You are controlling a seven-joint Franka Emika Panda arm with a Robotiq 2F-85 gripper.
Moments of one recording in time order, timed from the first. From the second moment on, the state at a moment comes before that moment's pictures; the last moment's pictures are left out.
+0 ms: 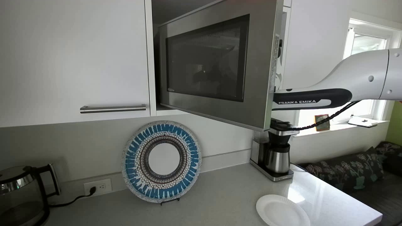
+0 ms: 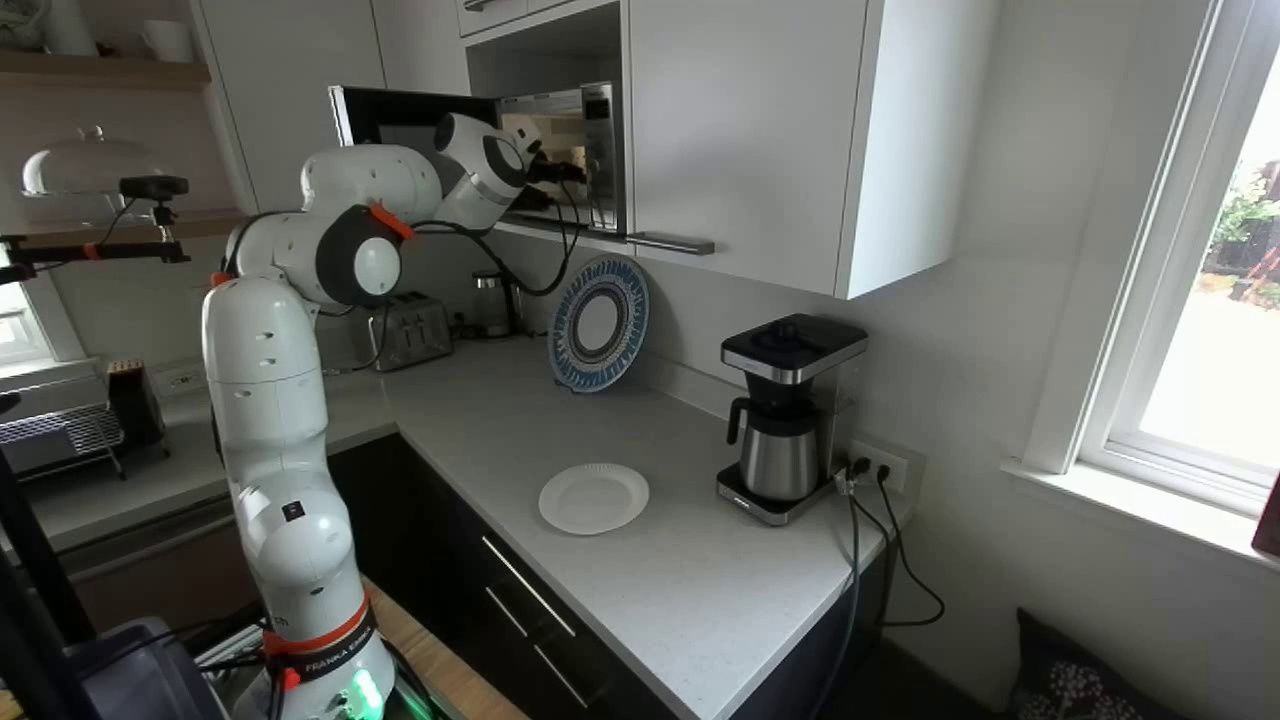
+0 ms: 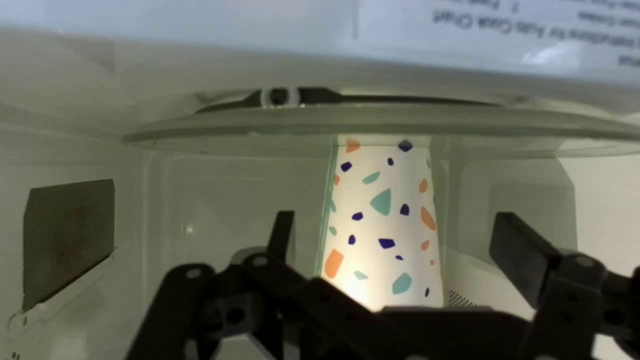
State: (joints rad) arm -0.20 0.08 0.50 -1.51 -0.80 2.78 0.75
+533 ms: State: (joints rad) arm -0.15 0.17 0.50 -1.41 -0.93 2.71 0.83
